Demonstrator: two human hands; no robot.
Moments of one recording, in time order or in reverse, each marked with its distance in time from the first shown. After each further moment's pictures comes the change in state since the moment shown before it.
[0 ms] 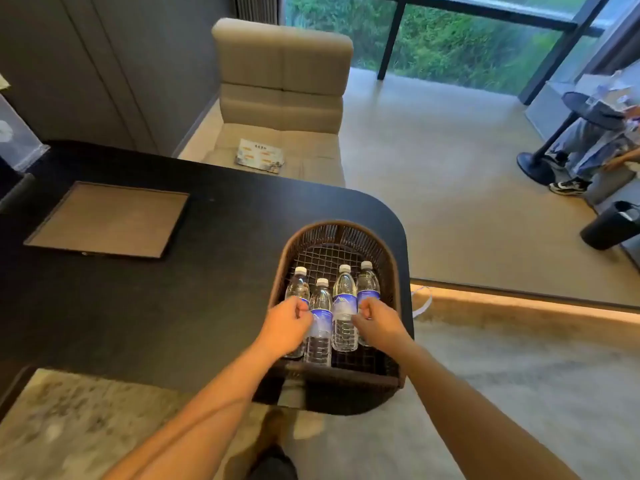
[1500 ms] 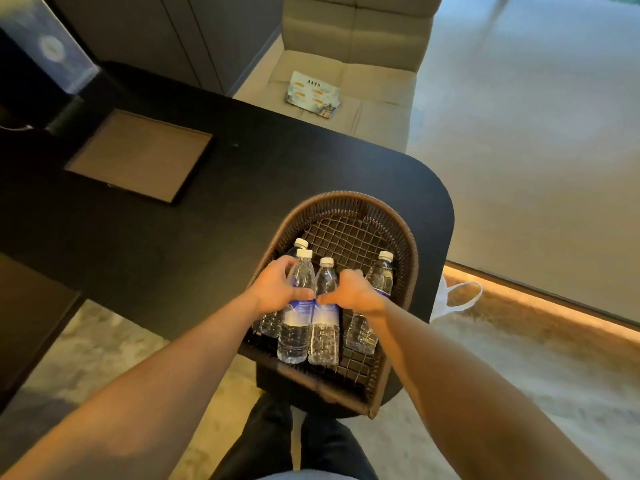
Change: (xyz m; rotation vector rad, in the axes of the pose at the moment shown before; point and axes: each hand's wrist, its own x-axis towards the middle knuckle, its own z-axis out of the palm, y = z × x) left_hand 0.079 0.004 0.027 -0.038 -0.007 -0.297; right_hand 0.145 -0.003 0.017 -0.235 -0.512 -0.145
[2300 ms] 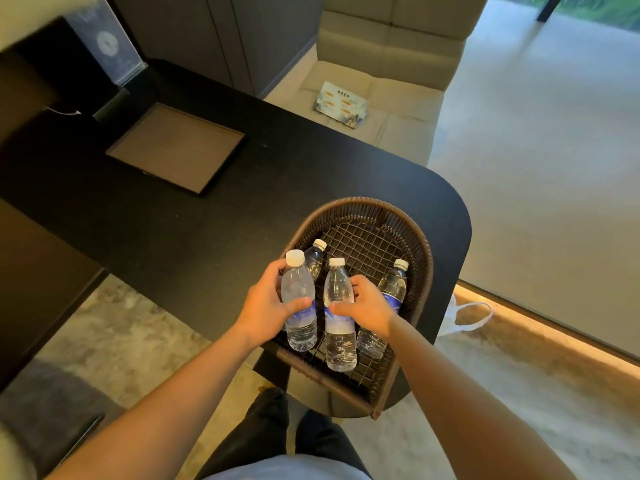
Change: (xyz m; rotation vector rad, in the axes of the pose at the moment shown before) left_hand -0.077 -0.022 -0.004 -0.222 0.250 0.118; right_hand -0.037 0.011 0.015 0.436 0.012 -0.127
